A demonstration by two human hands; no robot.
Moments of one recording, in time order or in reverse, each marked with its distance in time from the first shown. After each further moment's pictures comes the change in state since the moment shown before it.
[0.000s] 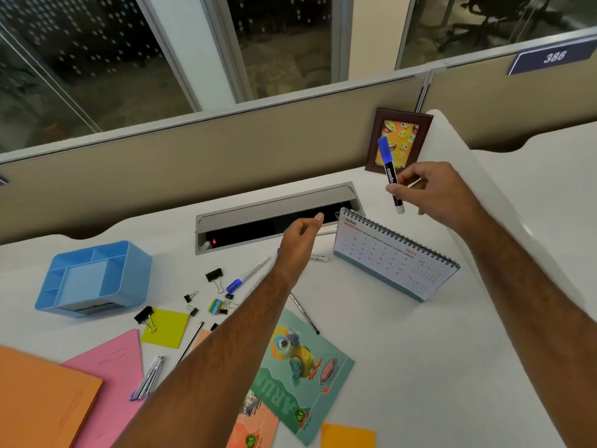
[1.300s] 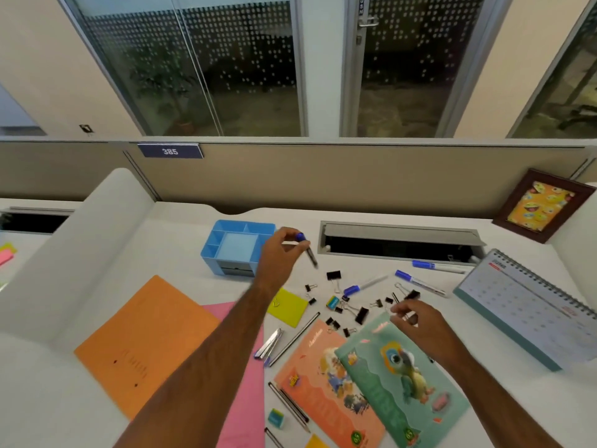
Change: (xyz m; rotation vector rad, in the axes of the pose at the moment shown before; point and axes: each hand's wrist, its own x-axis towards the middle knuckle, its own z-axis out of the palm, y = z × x) left_hand -0.087 -0.045 -0.324 0.097 0.416 0.230; right_hand -0.146 -0.040 0.273 -0.099 -0.355 -0.007
